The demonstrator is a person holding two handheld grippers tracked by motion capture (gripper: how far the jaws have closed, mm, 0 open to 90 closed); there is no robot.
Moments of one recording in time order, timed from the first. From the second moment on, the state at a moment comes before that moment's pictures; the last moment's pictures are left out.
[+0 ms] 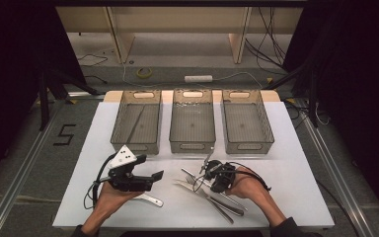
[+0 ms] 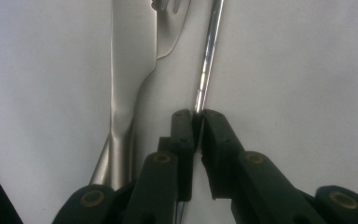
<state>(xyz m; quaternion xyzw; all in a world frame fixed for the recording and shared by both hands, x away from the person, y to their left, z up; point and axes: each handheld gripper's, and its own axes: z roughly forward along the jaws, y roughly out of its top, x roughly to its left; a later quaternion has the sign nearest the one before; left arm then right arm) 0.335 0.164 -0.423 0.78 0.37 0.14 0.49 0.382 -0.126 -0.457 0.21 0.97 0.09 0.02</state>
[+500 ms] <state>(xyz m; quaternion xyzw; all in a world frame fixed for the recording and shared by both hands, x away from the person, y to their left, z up) 0.335 0.163 -0.423 0.78 0.37 0.14 0.49 0.384 -0.124 -0.457 0.21 0.97 0.08 0.02</state>
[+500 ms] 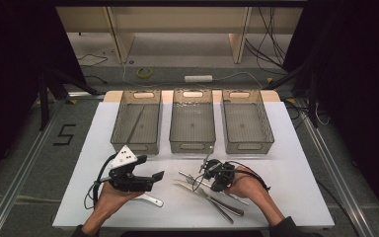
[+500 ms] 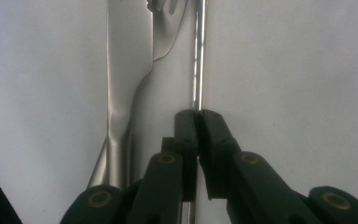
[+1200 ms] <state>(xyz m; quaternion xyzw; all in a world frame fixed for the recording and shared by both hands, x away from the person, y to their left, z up) 0.335 0.156 -0.425 0.79 0.35 0.13 0.48 0.384 -0.133 -0.428 0.19 0.97 0.12 0.06</state>
